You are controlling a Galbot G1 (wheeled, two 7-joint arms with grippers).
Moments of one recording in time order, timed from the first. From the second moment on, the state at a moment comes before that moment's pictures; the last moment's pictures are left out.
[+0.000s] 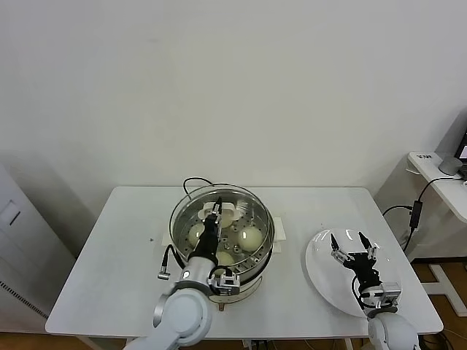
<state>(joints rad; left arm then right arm) 0.97 -1.21 0.17 -1.98 1.39 0.59 0.25 -1.26 1.25 0.69 1.51 0.34 0.19 -0.18</state>
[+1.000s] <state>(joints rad) 1.00 -1.22 0.17 -1.94 1.38 0.56 0.21 -1.27 1.25 0.70 1.51 0.34 0.20 -0.18</state>
